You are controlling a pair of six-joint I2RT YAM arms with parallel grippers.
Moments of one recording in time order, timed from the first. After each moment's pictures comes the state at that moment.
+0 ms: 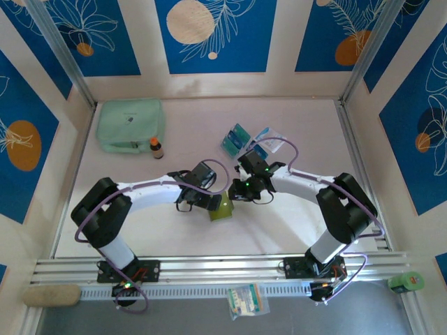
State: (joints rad) left arm -0.80 1.65 0.91 -0.47 -0.07 -0.41; right arm 0.66 1.61 0.91 -0.46 -0.36 0.64
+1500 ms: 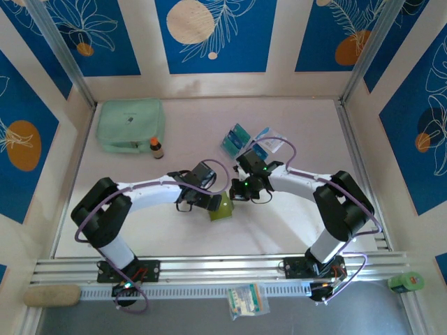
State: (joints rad) left arm -0.80 1.65 0.91 -0.47 -0.07 -0.41; right arm 0.66 1.64 0.93 -0.47 -0.36 0.63
